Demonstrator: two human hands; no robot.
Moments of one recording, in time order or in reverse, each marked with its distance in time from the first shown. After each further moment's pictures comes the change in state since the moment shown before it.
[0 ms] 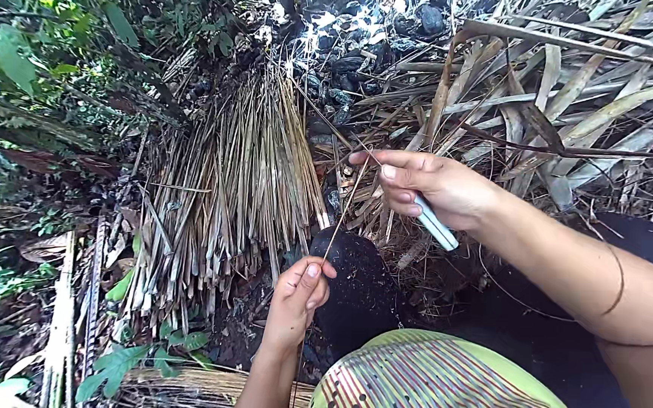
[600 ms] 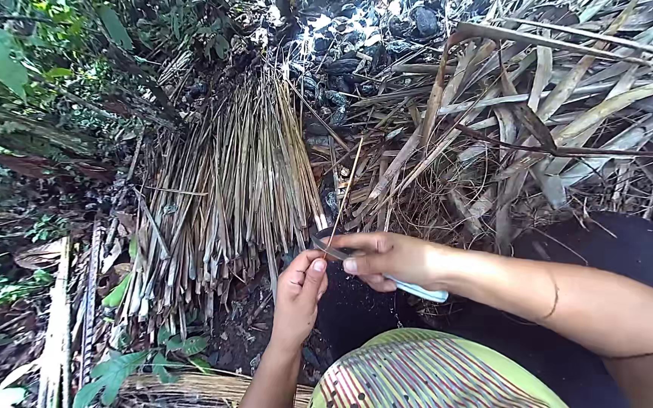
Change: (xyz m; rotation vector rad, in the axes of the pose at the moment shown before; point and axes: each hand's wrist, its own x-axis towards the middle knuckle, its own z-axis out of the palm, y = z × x) left_hand 0.011 -0.008 0.009 0.275 0.108 0.165; right_hand -0.018 0.040 0.031 -0.063 -0.248 0.312
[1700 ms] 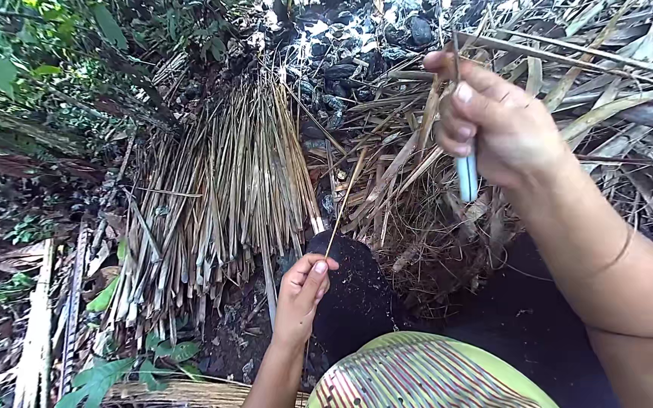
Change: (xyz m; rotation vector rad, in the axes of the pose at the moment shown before) left_hand -0.001 -0.008 -0.002 -0.173 -0.012 -0.086; right_hand -0.027 -0.075 -0.080 -0.166 0.562 -0.651
